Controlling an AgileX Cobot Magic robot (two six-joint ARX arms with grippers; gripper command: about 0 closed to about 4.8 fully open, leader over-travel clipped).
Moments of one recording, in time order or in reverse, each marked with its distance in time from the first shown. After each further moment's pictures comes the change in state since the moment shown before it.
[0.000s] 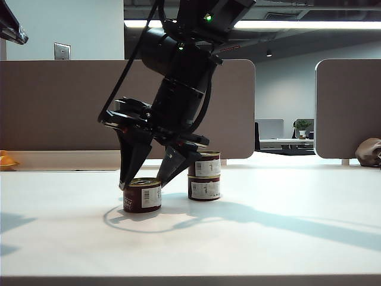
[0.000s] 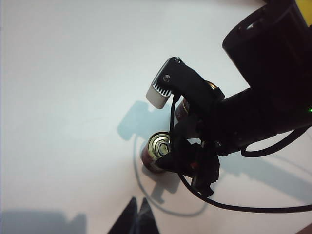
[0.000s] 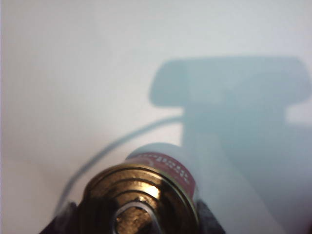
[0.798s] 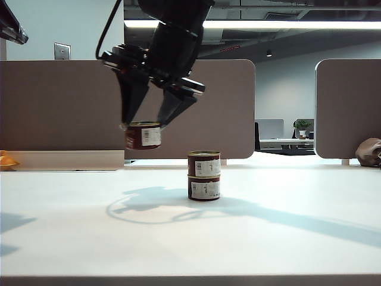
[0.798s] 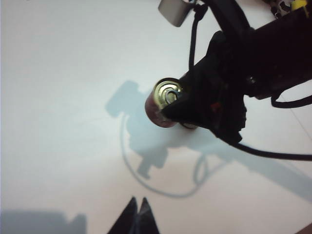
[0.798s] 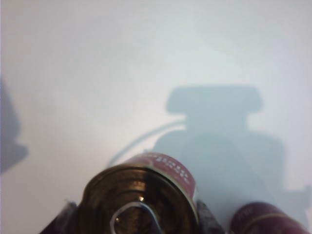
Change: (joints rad) left arm 0.000 0.000 0.000 0.001 0.000 0.000; right arm -0.009 0.002 0.310 -0.229 0.076 -0.024
